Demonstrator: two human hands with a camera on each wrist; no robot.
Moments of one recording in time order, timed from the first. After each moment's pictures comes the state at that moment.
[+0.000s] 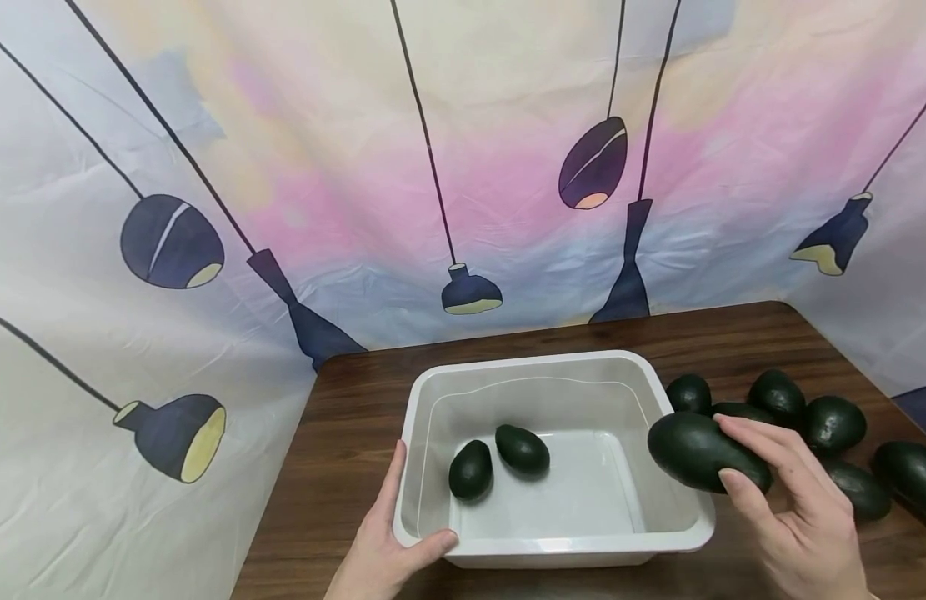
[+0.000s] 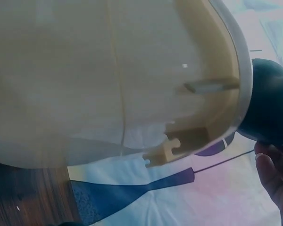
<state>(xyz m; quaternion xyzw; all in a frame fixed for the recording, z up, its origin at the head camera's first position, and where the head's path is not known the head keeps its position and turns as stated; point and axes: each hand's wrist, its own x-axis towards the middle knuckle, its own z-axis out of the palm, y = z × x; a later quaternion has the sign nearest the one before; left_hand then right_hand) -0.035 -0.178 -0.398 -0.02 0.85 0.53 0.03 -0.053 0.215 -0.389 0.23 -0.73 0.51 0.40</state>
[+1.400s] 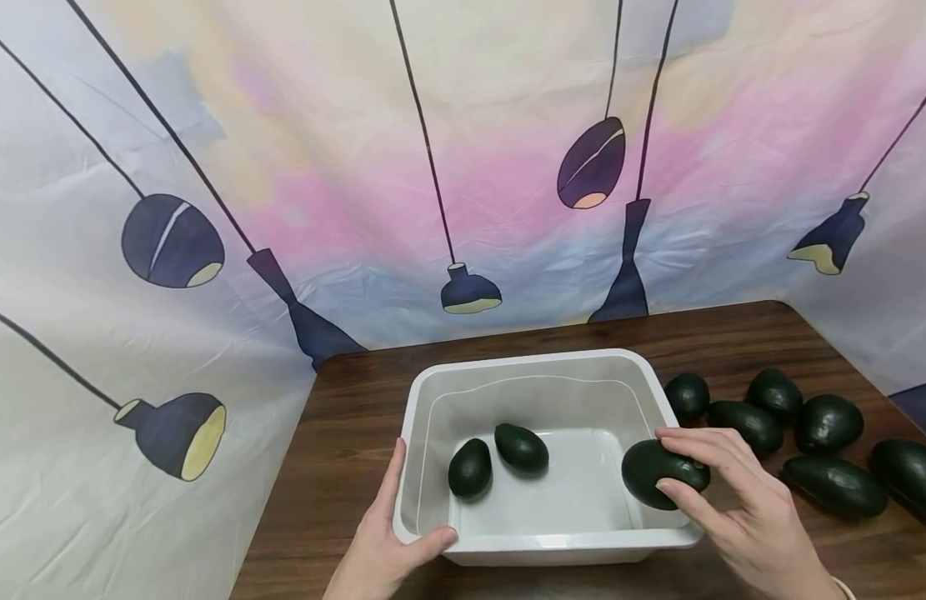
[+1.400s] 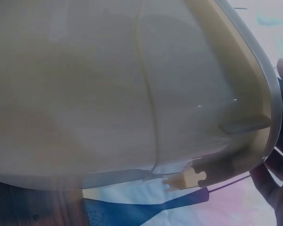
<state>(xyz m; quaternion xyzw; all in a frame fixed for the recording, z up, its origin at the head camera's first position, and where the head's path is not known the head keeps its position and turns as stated) -0.033 -0.181 -0.402 0.00 0.86 0.51 0.00 -0.060 0.196 -0.388 0.31 -0.74 0.49 0.34</state>
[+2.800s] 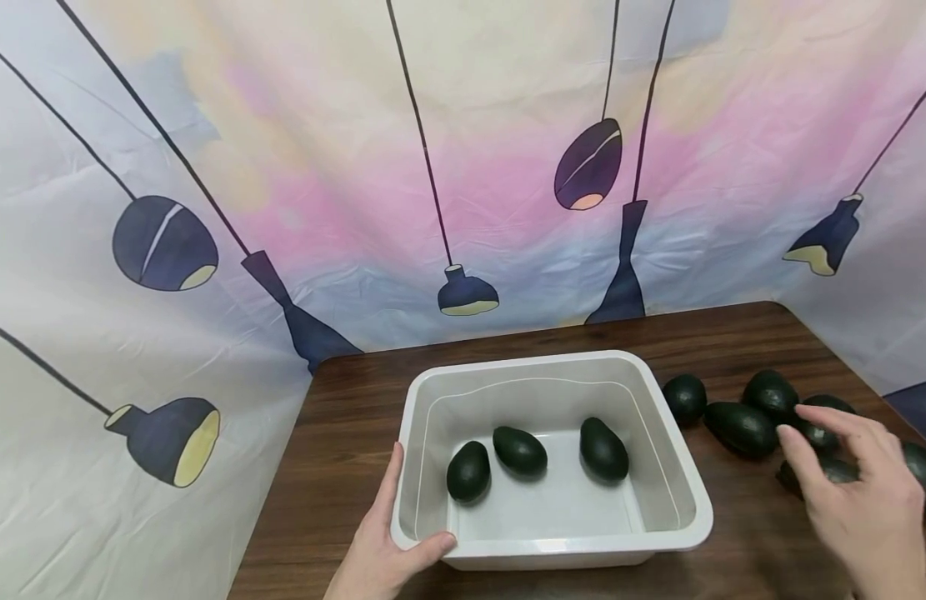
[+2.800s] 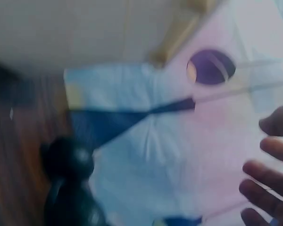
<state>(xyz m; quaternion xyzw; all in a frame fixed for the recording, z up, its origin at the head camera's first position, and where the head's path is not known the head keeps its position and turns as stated) -0.034 -0.179 -0.403 -0.01 0.84 0.54 0.01 -0.070 0.270 -0.409 -0.03 -0.84 0.35 0.42</state>
